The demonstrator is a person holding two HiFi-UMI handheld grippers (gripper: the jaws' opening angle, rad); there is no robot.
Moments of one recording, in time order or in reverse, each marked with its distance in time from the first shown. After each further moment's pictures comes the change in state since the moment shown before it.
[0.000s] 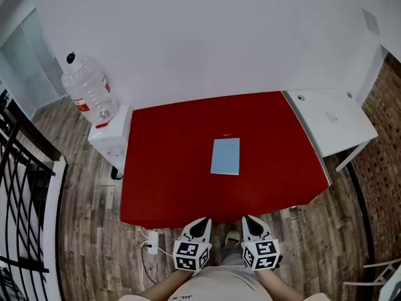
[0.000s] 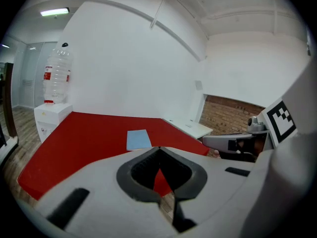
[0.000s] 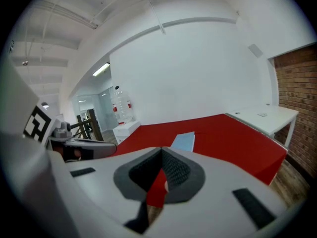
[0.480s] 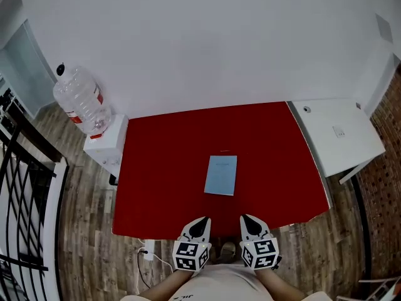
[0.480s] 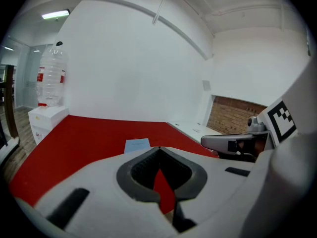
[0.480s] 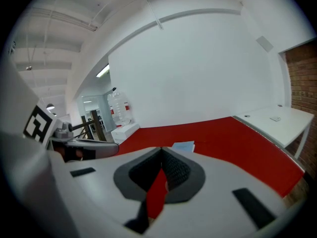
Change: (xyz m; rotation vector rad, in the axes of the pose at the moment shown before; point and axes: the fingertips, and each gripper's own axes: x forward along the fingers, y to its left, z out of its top) left arm 0.106 0.010 0.059 -0.017 -0.016 0.059; right arm 0.083 -0.073 0.060 -0.016 0.011 0.077
